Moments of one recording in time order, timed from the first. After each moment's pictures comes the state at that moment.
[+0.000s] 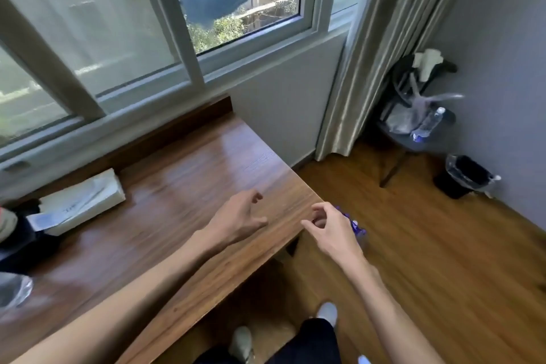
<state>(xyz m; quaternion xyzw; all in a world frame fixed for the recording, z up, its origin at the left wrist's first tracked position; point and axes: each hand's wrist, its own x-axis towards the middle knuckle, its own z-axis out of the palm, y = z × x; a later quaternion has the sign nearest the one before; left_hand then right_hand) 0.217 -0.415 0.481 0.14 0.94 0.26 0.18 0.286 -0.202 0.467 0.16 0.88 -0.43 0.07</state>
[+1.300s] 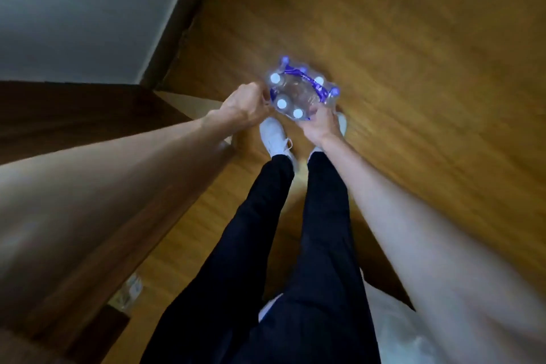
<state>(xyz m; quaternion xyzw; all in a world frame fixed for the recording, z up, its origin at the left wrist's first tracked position) -0.017 -0.009 0.014 0.10 0.86 0.11 0.49 0.095 0.114 -0.035 0.45 0.71 -0.45 0.32</state>
